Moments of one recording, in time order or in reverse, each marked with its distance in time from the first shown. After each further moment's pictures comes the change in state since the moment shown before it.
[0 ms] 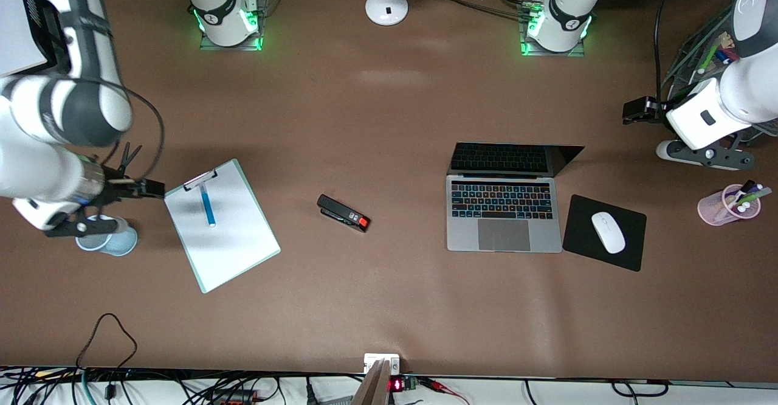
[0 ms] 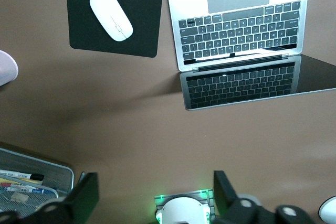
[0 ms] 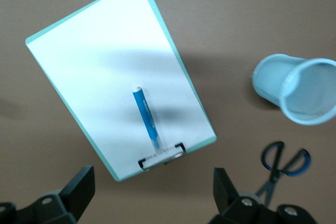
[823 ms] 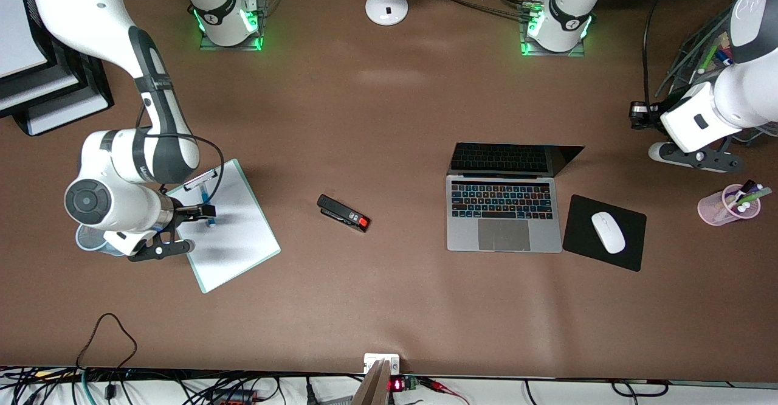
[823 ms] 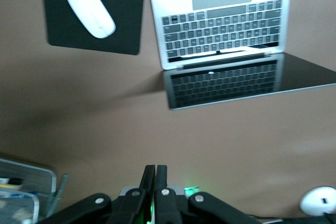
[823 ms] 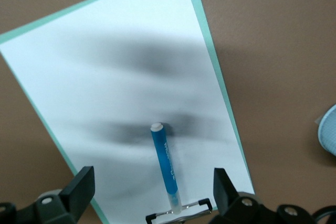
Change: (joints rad) left arm 0.007 0.011 -0.001 -0.011 -0.083 -0.011 -0.022; right arm 0.059 0.176 -0.002 -0.010 0.000 0.168 -0.029
